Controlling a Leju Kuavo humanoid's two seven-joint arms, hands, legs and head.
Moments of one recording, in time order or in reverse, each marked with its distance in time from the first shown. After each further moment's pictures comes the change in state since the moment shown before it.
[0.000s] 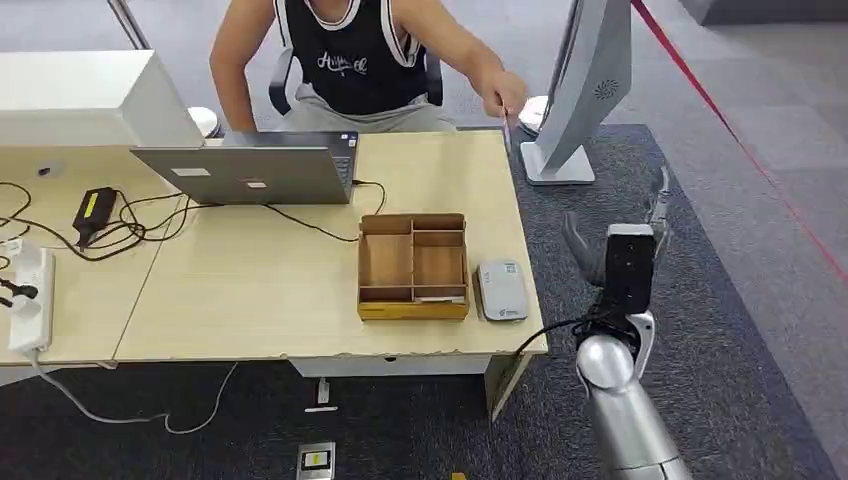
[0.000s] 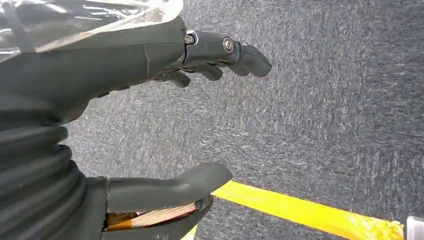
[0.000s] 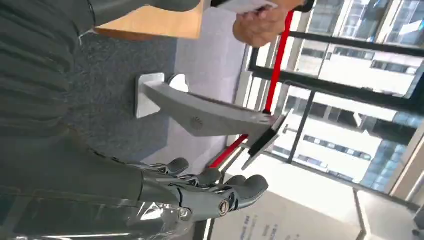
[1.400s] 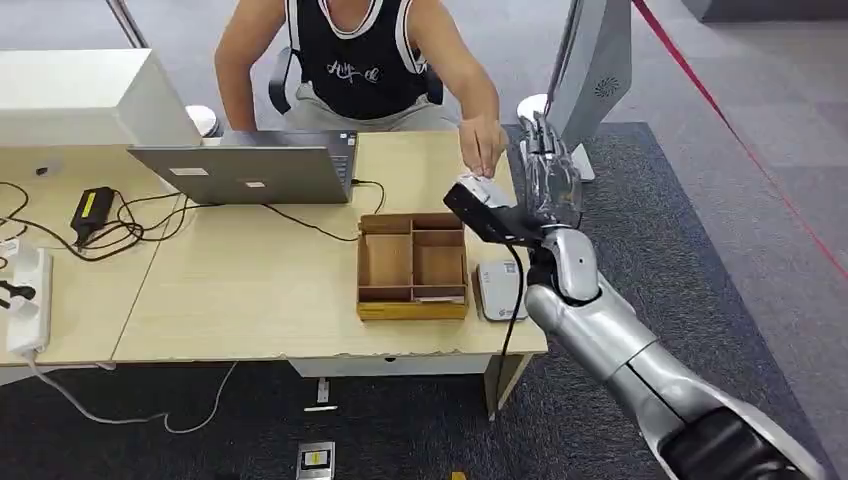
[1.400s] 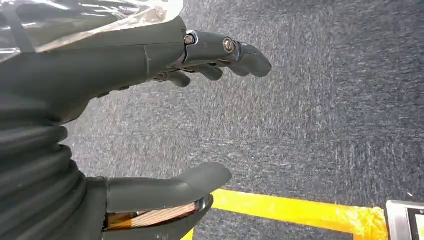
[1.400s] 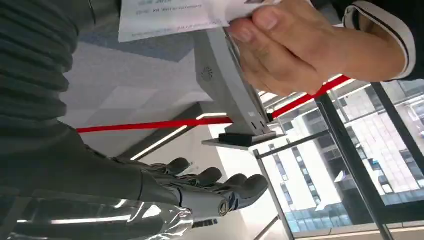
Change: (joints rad) left arm -0.054 0.010 -0.152 0.000 -0.021 -0.010 0.067; right arm -0.455 -0.160 0.563 0.415 0.519 0.106 0.550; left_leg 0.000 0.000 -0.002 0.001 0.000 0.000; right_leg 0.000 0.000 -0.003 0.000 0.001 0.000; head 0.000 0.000
